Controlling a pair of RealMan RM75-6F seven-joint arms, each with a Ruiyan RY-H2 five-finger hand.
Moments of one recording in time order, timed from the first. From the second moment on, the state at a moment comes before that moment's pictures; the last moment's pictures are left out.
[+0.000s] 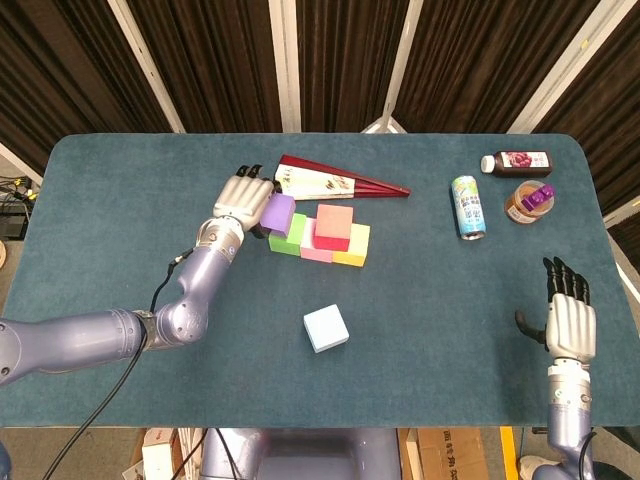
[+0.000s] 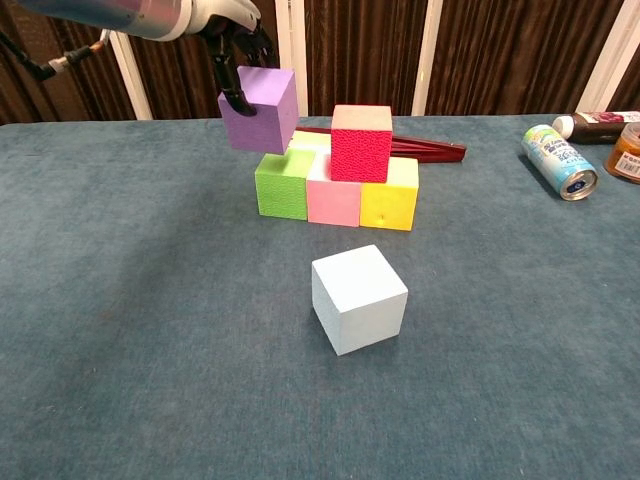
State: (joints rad) left arm -1.42 -1.36 -0.17 -1.47 0.09 0.84 0.70; right arm 0.20 -1.40 0.26 -1.53 -1.11 1.36 -0.14
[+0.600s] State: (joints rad) left arm -1.45 -1.41 -0.22 -1.41 -0.05 0.81 0.72; right arm 0.20 -1.39 0.26 -1.54 -1.11 1.37 -0.15
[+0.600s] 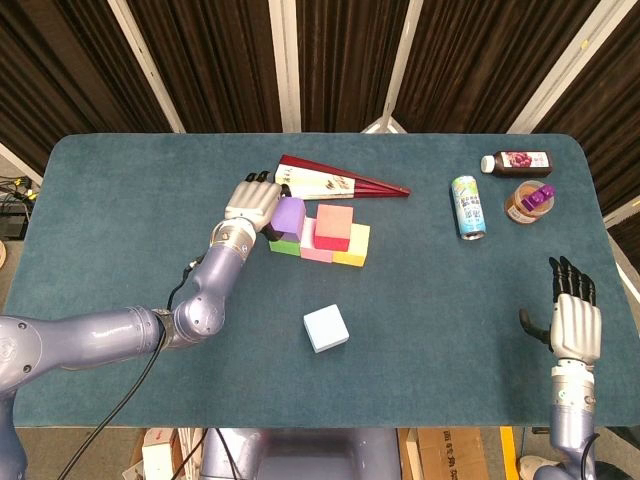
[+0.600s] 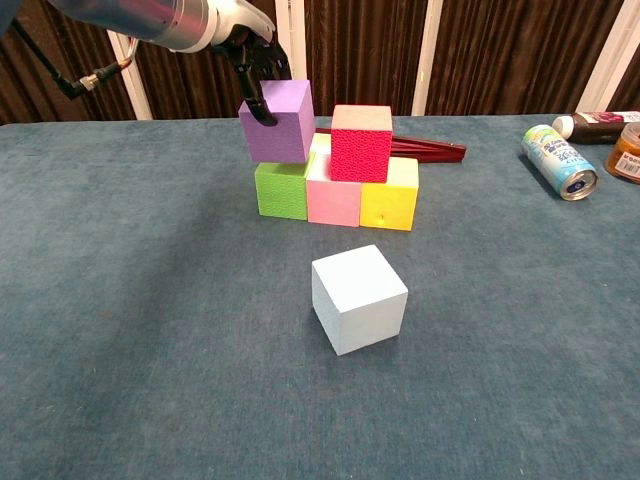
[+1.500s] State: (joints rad) left arm -1.56 -1.47 -0.23 -1.29 -0.24 0.79 0.92; right arm 0.21 -1.40 0.26 -1.52 -1.08 1.36 -0.17
